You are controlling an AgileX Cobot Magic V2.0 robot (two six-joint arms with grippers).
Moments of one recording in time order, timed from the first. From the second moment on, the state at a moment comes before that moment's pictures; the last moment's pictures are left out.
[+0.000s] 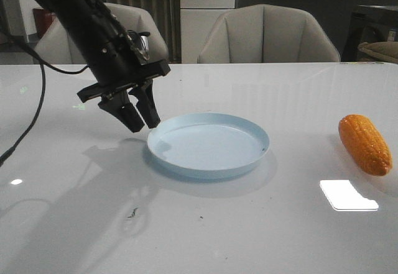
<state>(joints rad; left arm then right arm) -0.31 2.30 -1.97 -0.48 1.17 0.20 0.10 1.00 -0.69 0.14 0.48 0.03</state>
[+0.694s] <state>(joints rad) -0.17 1.92 -2.32 -0.13 1.24 0.16 0.10 1.15 -0.84 0.14 0.46 0.03</state>
